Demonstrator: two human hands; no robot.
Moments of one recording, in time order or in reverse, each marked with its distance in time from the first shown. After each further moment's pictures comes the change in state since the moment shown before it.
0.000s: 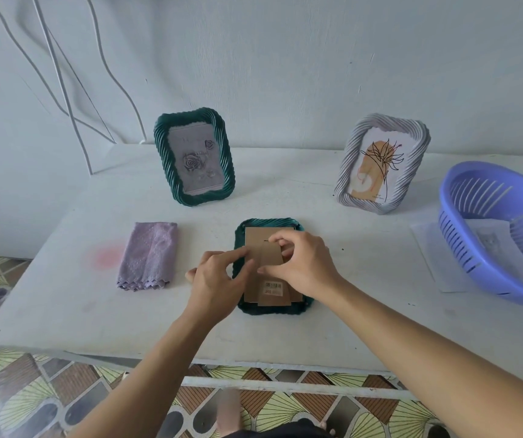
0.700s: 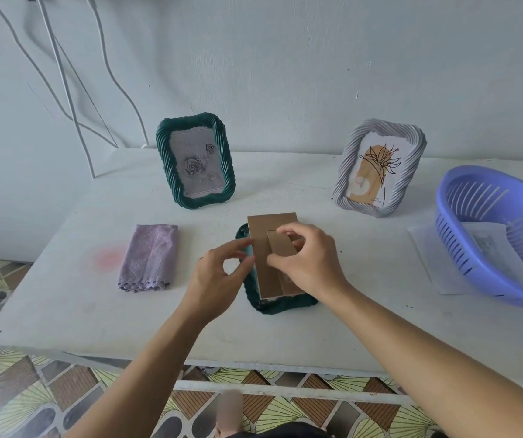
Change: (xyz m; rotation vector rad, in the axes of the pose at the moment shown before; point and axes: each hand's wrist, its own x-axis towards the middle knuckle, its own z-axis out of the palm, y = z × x) left_hand 0.002 0.007 -0.015 -0.265 -0.072 0.080; right_hand -0.007 -0.008 -0.009 0.188 0.150 0.049
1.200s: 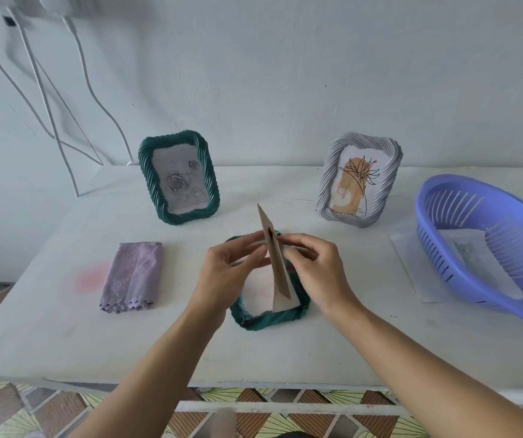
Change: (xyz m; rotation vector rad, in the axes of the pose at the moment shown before) left_hand 0.012 0.053 0.020 -0.597 -0.129 -0.065; right_hand -0.004 0.008 -0.031 0.450 0.028 0.081
